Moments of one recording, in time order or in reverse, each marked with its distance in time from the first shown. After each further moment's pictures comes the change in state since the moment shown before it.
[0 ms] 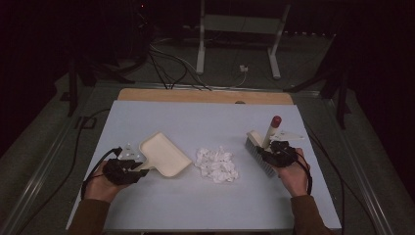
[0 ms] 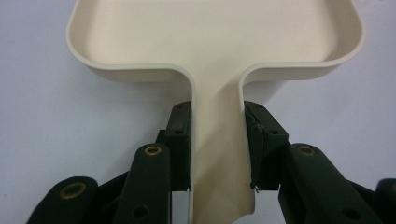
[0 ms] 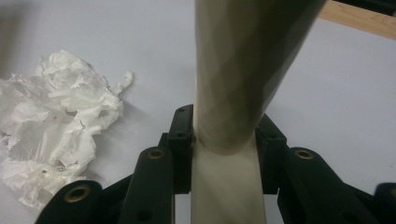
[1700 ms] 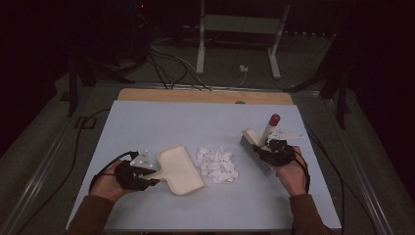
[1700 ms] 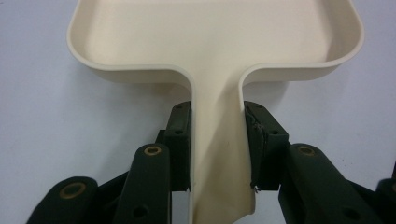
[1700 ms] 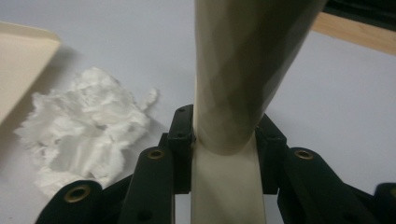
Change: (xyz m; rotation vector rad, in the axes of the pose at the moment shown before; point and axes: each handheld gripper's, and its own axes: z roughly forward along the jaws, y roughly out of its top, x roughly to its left) left arm -0.020 0.016 0.012 0.057 -0.188 0.241; right arm 0.008 0.010 -0.003 -0.046 0.068 -0.020
